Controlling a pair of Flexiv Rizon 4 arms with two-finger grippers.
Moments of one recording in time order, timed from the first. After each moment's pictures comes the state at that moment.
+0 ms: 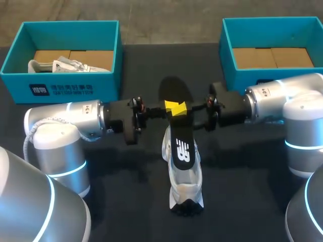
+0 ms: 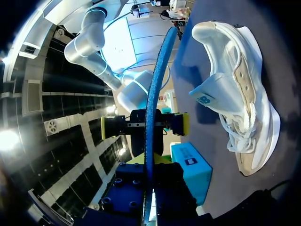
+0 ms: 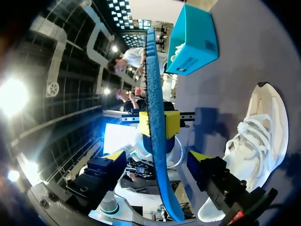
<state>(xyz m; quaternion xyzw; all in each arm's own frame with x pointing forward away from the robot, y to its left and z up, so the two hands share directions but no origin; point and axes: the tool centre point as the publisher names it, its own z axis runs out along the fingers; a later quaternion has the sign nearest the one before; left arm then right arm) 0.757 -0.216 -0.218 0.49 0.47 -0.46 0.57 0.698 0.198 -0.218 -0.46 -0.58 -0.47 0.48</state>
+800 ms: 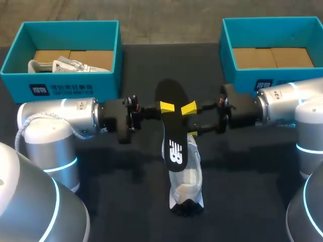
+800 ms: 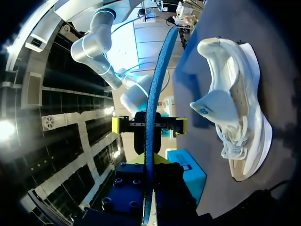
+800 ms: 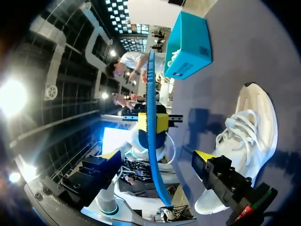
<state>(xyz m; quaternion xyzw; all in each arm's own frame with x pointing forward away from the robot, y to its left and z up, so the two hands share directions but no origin) 0.748 -0.203 -0.216 0.49 0.48 -0.49 0.53 0.695 0.172 -0.219 -0.48 -0.58 -0.47 0.46</state>
